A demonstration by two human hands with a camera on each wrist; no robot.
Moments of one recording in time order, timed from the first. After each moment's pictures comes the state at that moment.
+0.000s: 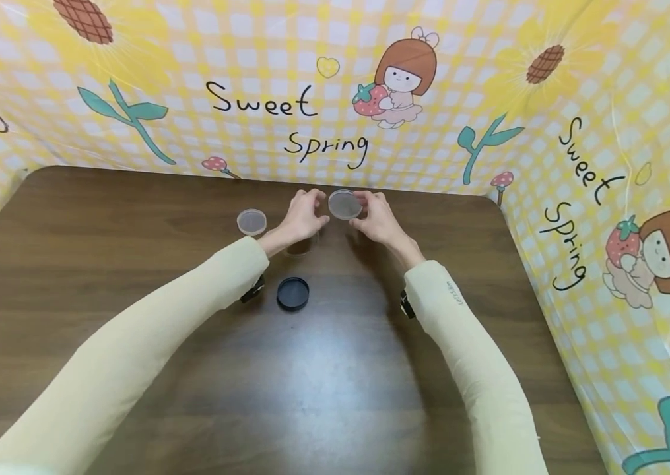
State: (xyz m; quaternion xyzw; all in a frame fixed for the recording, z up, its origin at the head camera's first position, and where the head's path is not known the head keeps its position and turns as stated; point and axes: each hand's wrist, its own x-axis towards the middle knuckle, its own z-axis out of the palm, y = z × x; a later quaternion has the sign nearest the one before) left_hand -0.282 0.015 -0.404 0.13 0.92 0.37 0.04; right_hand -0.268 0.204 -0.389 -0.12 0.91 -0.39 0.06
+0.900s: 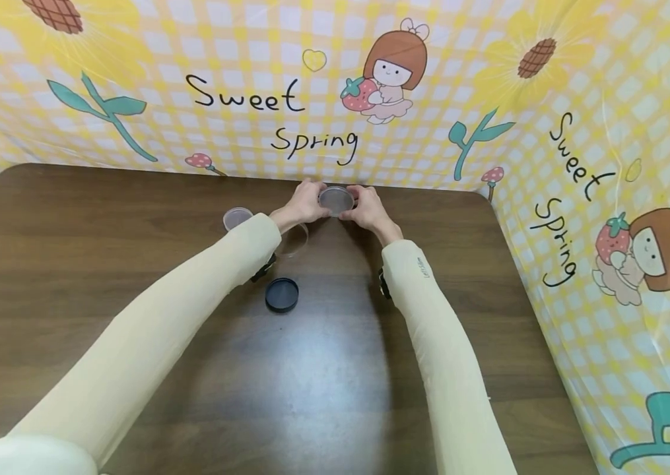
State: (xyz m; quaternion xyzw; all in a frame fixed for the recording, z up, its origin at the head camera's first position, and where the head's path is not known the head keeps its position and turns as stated) left_hand -0.322 0.039 -0.404 0.17 0.93 0.29 0.11; right_hand -0.315 0.210 -0.412 -0.08 0.91 -0.38 0.11
